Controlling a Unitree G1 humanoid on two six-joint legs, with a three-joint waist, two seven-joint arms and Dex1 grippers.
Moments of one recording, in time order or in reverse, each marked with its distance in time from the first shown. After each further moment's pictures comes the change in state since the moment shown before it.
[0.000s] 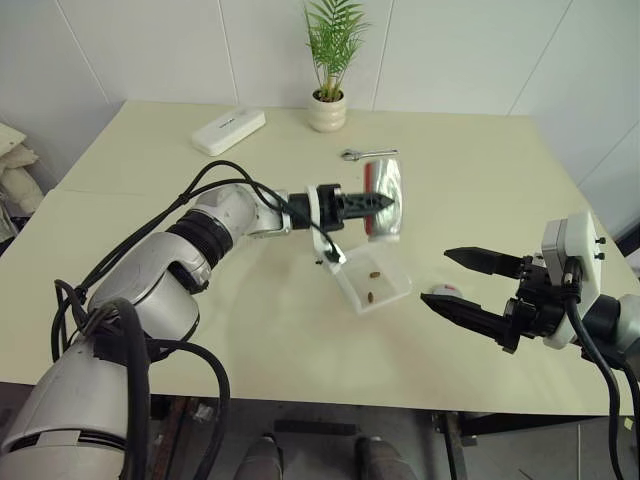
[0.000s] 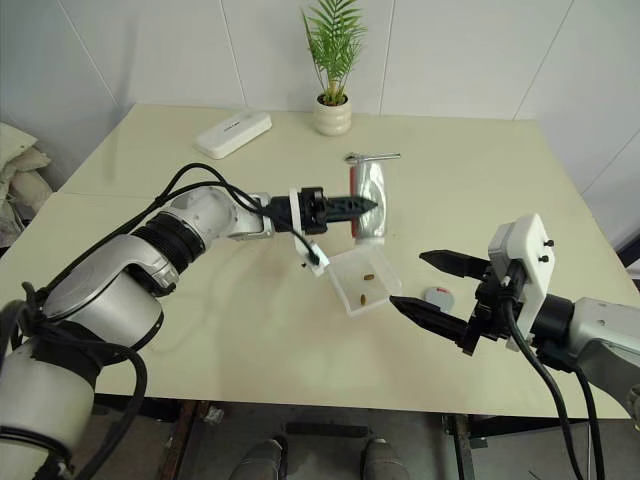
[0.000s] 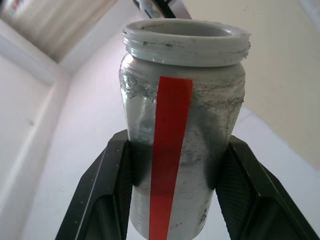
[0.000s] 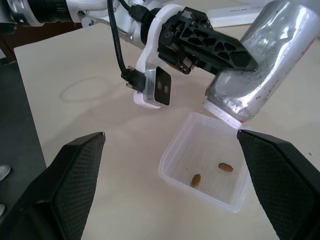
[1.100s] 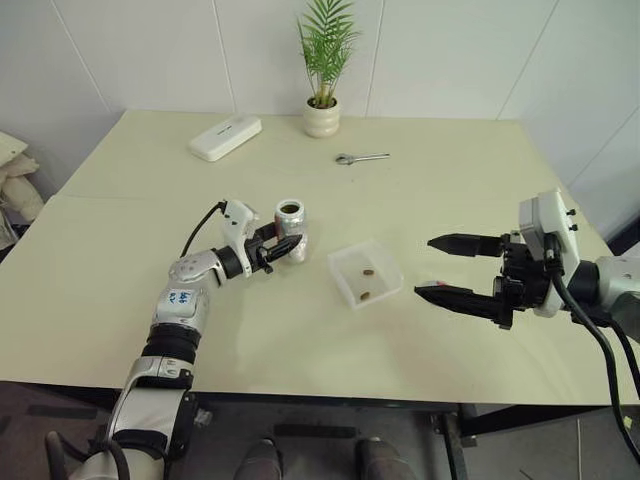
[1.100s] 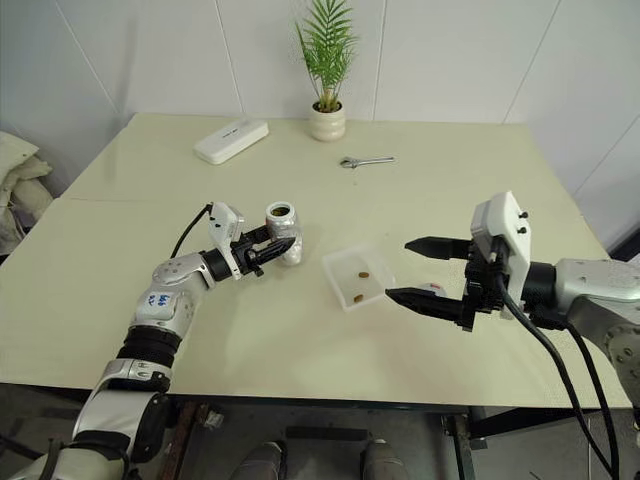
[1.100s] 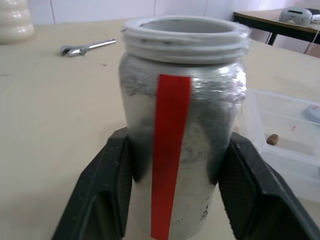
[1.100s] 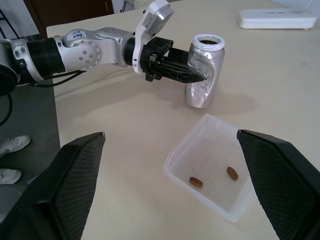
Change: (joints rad) left arm 0.693 -0.108 0.918 -0.430 -1.525 0.822 -1.517; right arm -0.243 -0.055 0.218 0.220 -0.174 -0.059 0.262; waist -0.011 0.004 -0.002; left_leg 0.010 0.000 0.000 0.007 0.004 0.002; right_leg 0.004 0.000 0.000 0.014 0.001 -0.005
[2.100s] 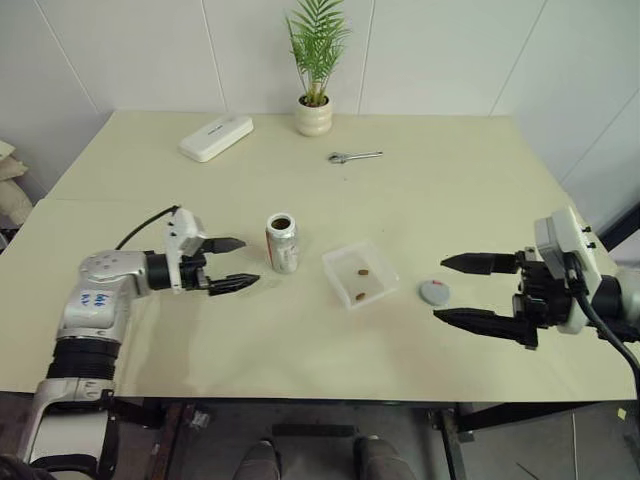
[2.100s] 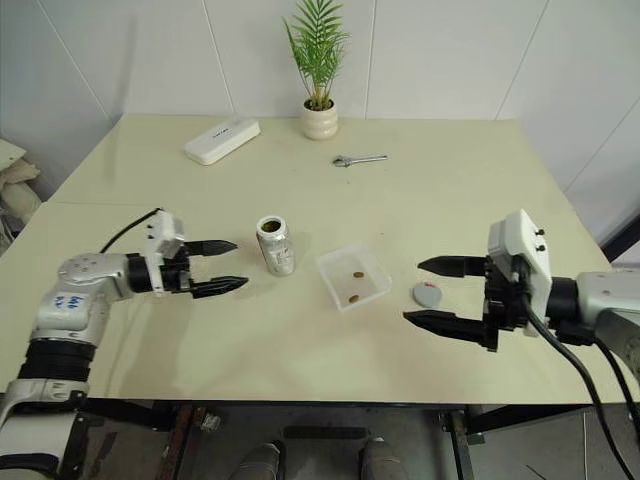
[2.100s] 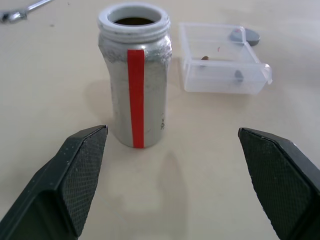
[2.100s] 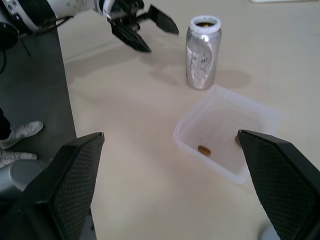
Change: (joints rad) left arm 0.137 0.371 0.061 -0.197 -0.066 0.098 -0.430; right arm 0.152 -0.080 -0.112 -0.003 -0.039 -0.006 0.166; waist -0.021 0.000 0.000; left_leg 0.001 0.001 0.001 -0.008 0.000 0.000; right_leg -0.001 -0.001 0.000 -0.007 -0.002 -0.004
